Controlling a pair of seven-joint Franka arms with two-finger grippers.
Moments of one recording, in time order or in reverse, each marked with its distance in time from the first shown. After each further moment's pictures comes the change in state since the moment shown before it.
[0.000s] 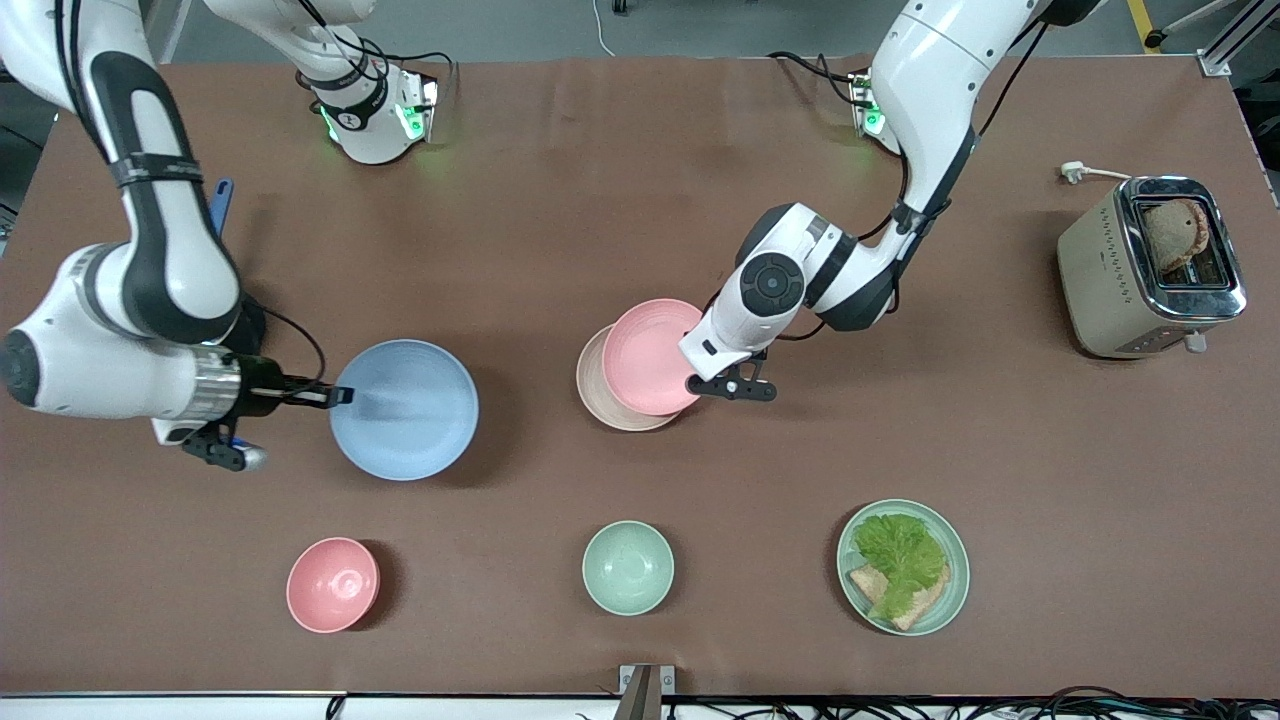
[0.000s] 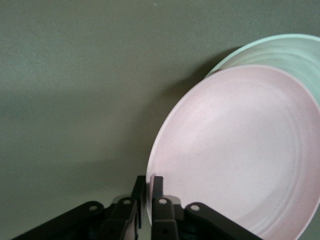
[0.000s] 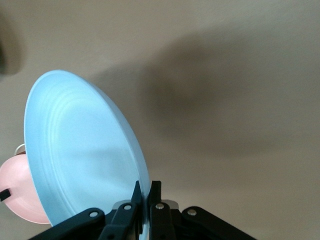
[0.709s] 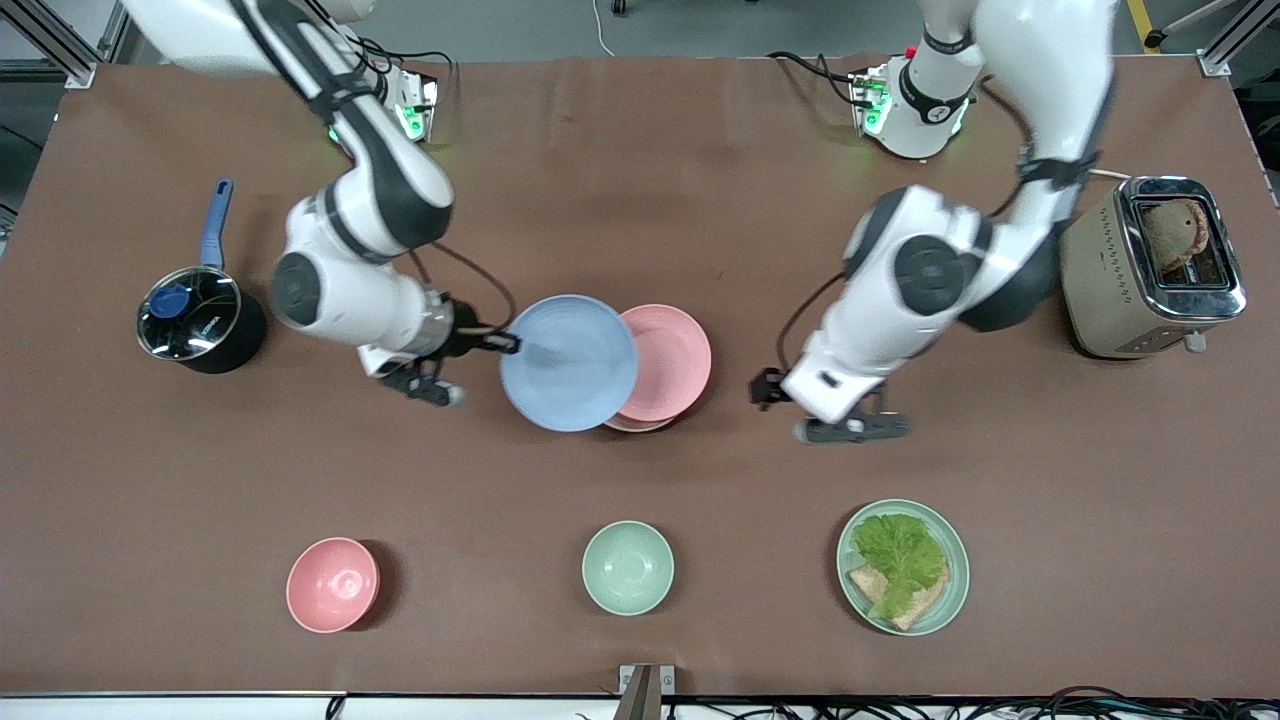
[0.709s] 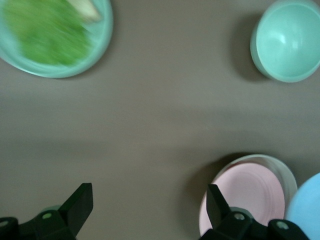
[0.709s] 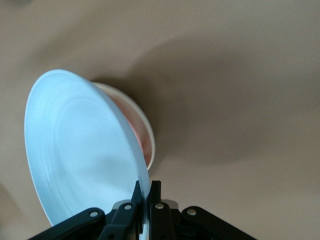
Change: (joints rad) left arm 0.216 -0.196 0.023 0.196 0.004 -0.261 0.018; right arm 0.017 -0.044 0.414 -0.241 -0.034 0.369 0.378
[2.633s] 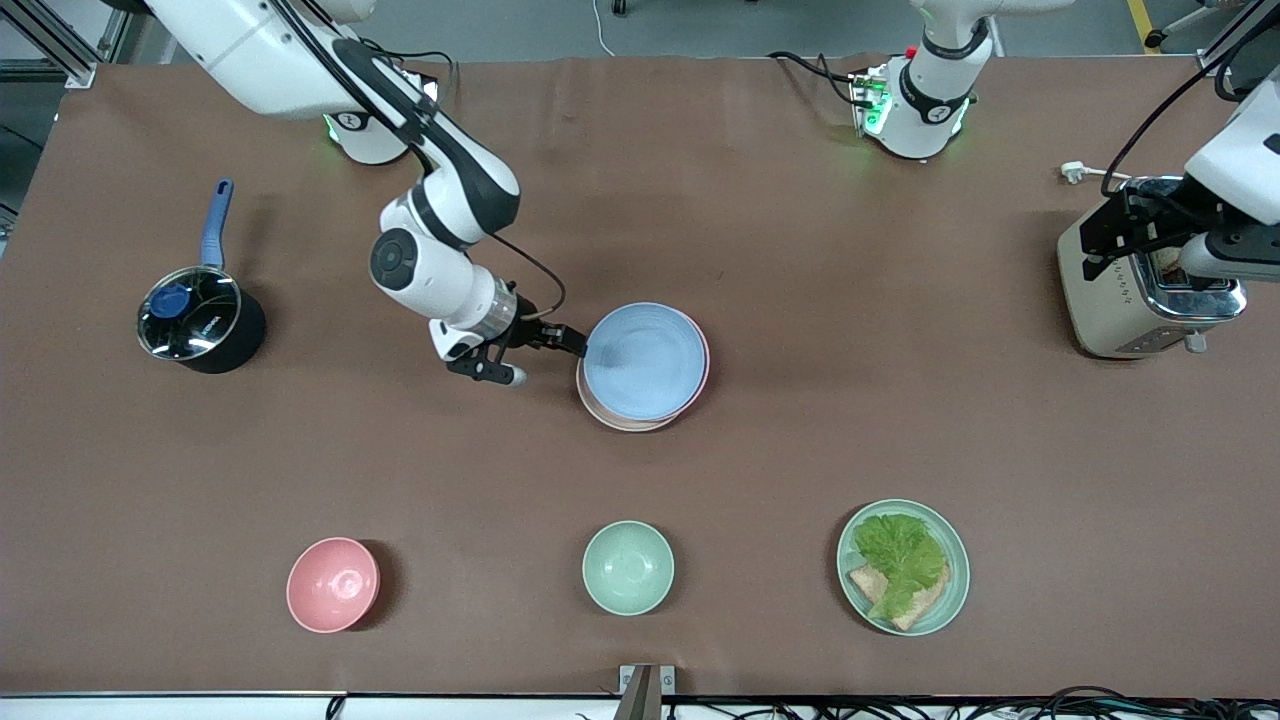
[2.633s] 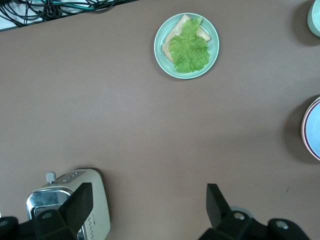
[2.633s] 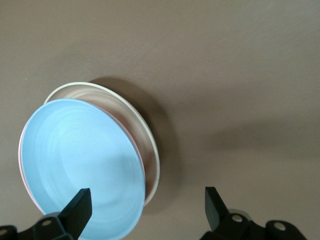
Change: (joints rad) left arm 0.175 -0.365 0.110 0.126 0.095 -0.493 0.545; right arm -0.027 0.060 0.065 -0.096 -0.137 0.237 0.023
